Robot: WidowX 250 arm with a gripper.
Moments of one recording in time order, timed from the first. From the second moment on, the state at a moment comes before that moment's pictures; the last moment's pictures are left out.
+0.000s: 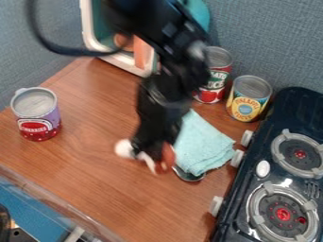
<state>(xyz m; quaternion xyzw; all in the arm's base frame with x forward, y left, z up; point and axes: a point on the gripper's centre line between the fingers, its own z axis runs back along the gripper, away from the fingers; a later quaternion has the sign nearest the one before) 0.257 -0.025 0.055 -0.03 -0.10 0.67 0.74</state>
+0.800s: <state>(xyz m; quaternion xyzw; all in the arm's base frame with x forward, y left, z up) 0.295 0.086 0.040 -0.06 -0.07 0.94 0.34</state>
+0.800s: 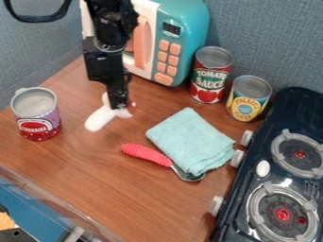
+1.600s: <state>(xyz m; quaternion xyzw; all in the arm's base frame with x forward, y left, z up) 0.314 0.121 0.014 -0.02 -0.05 0.97 0.24</state>
